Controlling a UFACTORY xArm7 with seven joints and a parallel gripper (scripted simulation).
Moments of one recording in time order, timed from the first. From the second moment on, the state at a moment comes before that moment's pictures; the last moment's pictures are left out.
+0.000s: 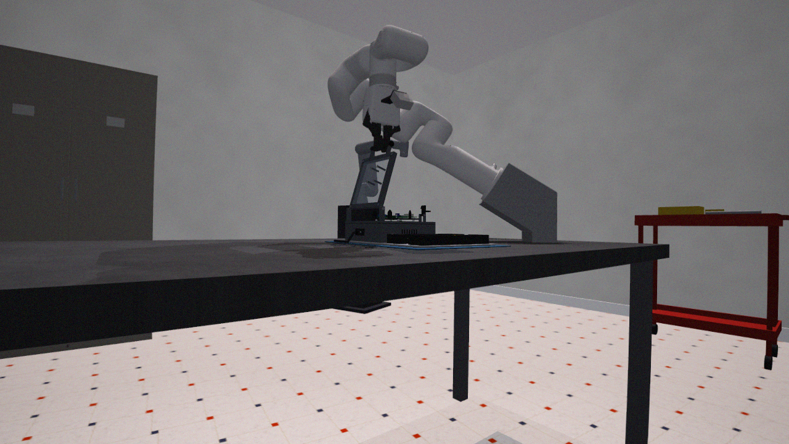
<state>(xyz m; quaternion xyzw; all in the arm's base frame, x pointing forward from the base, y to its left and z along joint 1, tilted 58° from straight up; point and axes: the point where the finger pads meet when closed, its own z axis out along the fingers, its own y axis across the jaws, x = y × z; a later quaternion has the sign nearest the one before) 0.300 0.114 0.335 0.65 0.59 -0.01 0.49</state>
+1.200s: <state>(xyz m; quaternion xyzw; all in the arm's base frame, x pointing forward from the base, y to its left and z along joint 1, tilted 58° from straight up) 0.272 0.085 0.283 0.65 0.59 -0.01 0.49</state>
